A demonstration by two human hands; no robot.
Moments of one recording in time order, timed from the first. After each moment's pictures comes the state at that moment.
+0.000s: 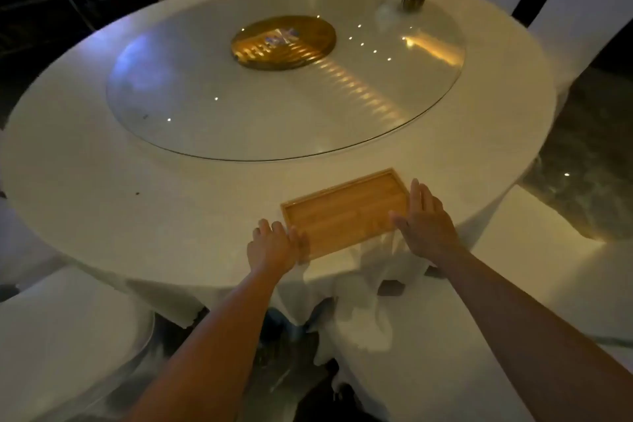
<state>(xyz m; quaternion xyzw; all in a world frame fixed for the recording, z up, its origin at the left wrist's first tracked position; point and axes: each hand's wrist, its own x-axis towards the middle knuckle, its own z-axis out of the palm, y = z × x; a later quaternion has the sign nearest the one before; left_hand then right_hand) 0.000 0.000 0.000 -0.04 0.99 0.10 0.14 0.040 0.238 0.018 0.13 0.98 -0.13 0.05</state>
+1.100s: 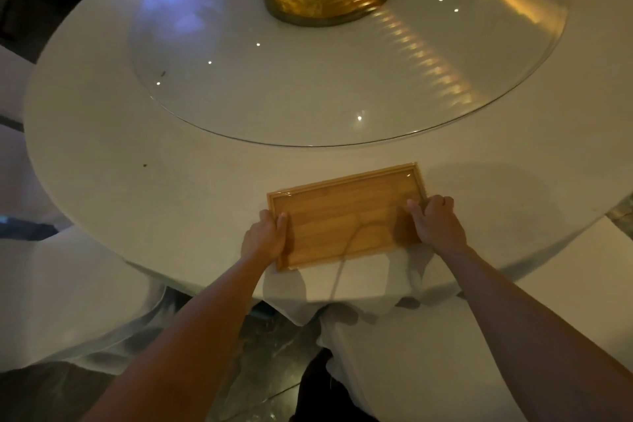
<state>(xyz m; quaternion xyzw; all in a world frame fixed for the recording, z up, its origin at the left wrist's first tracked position) -0.064 -0.012 -0.030 -0.18 0.94 0.24 0.18 -0.067 0.254 -0.034 0.21 0.92 -0.29 0.13</state>
